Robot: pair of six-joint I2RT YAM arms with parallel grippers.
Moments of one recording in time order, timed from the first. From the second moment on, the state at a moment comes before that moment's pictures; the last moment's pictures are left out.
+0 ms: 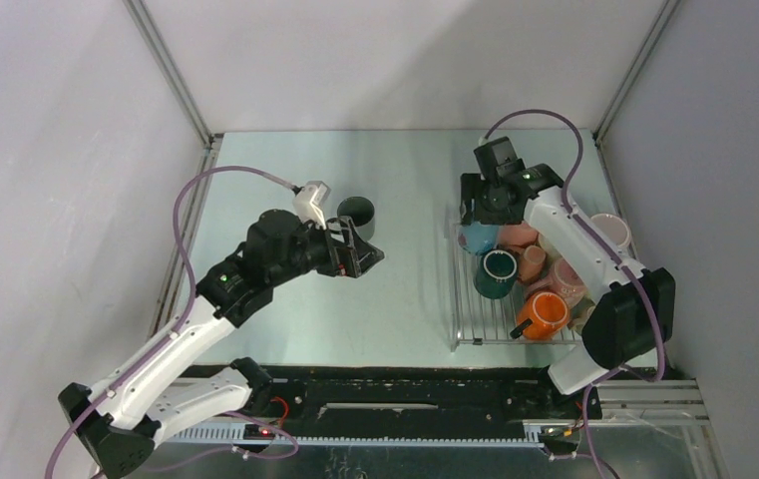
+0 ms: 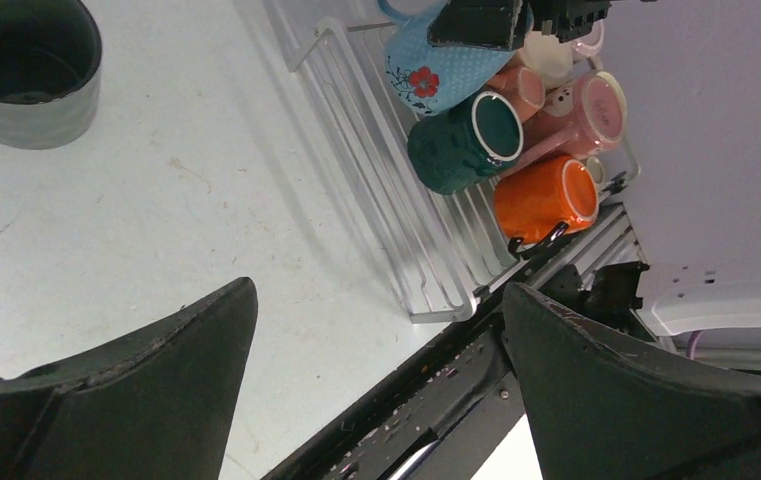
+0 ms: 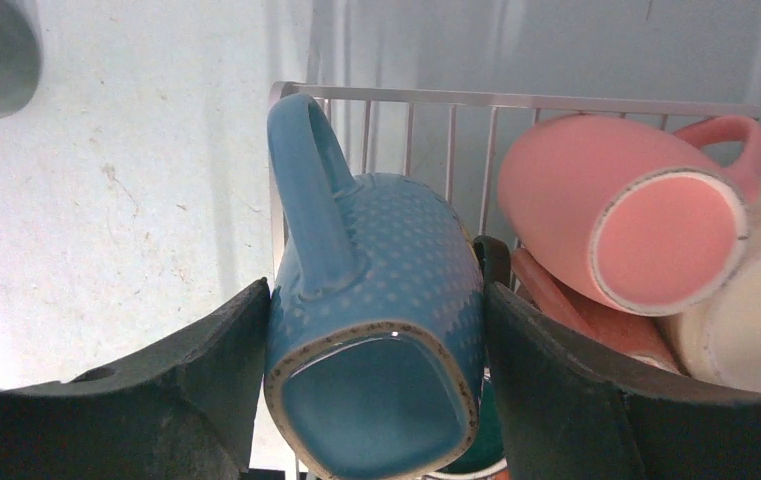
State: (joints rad) left arm -0.69 0.90 0.95 -0.44 0.12 -0.58; right arm 0.41 1.57 1.43 -0.88 0.17 0.35
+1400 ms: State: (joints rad) left arm -0.66 1.06 0.63 0.55 0.31 -1.02; right arm 0.43 1.42 1.50 -0.71 -0.48 0.70
